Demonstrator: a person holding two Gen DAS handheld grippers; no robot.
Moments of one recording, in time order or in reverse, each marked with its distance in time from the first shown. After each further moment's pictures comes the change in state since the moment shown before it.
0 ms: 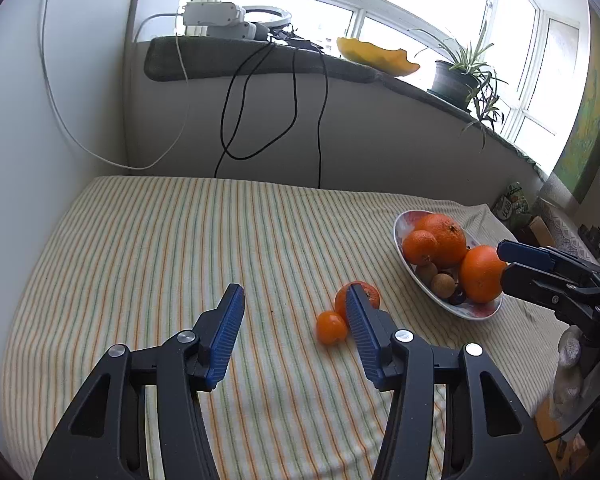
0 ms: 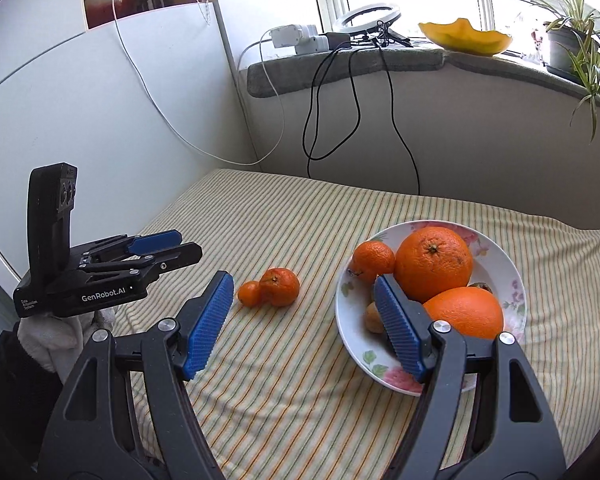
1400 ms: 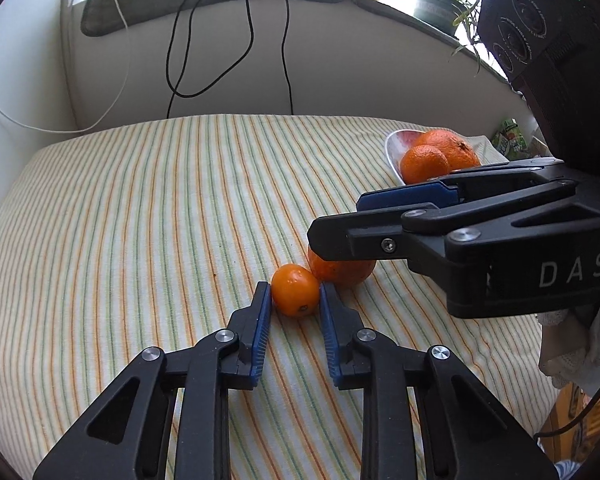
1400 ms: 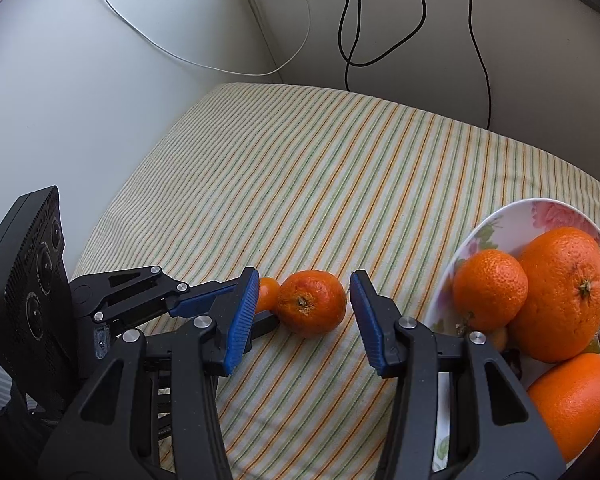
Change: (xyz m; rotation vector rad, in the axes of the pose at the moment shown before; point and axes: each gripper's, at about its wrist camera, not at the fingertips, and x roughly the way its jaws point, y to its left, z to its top) left arm 0.067 -0.021 -0.015 0.100 0.180 -0.032; right arm 0.145 0.006 0.026 0.003 0.355 0.099
